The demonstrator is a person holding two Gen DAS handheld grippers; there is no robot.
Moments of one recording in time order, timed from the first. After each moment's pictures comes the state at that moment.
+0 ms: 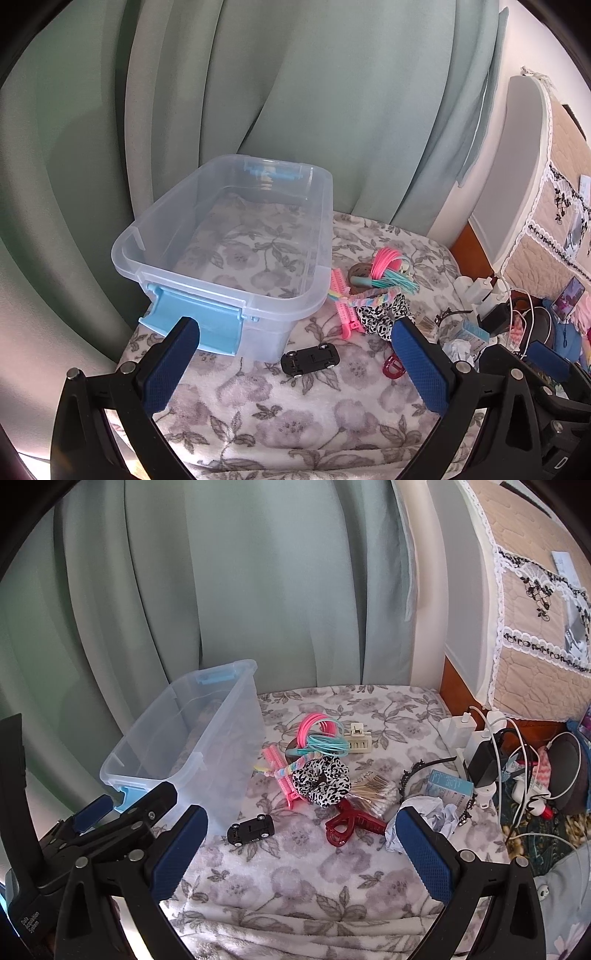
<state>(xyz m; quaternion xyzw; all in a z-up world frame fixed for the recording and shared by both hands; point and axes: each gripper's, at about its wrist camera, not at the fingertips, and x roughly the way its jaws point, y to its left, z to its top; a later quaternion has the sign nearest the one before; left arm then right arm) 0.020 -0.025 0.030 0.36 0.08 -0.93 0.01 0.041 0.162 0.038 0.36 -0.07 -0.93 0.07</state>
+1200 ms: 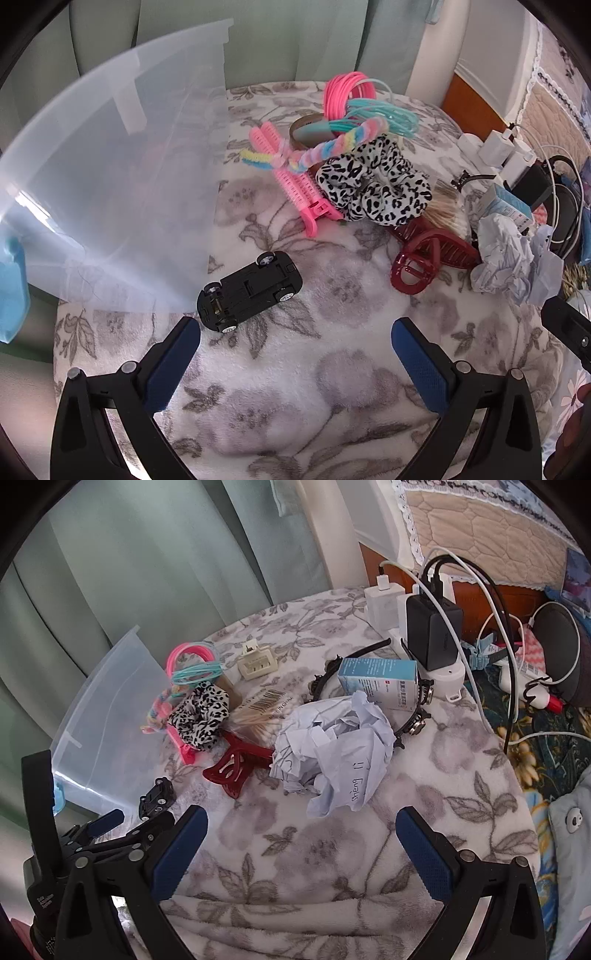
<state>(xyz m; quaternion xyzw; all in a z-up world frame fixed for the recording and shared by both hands) -0.046 0.042 -0.105 0.53 -0.03 -0.85 -0.06 0.021 0.273 -0.088 0.46 -0.19 -0.87 0.00</state>
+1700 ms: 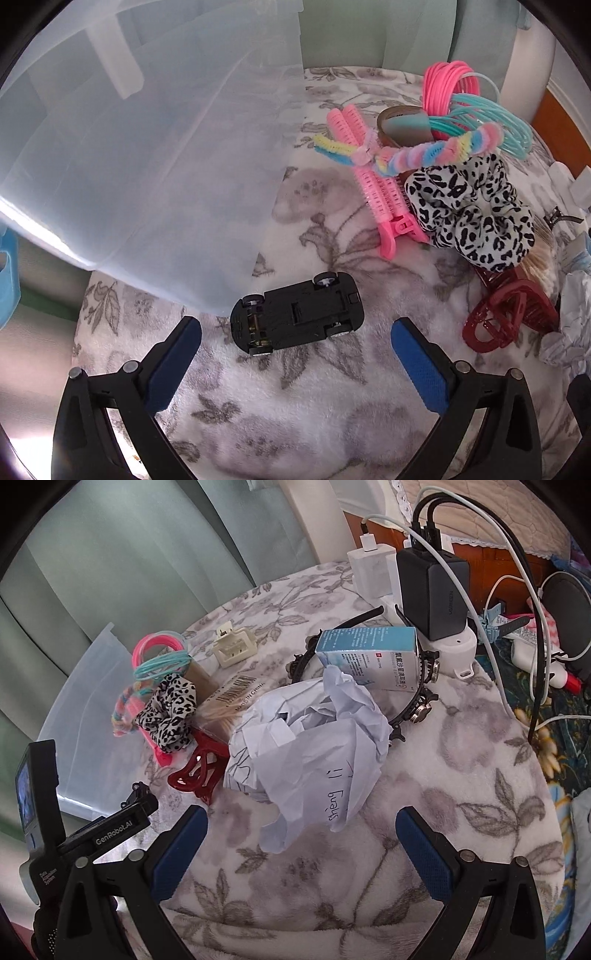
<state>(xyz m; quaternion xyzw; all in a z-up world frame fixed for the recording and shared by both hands) -0.078 0.034 -0.126 0.54 -0.03 -0.83 0.11 -0.005 0.289 -0.119 0.48 -0.22 -0.85 0.01</state>
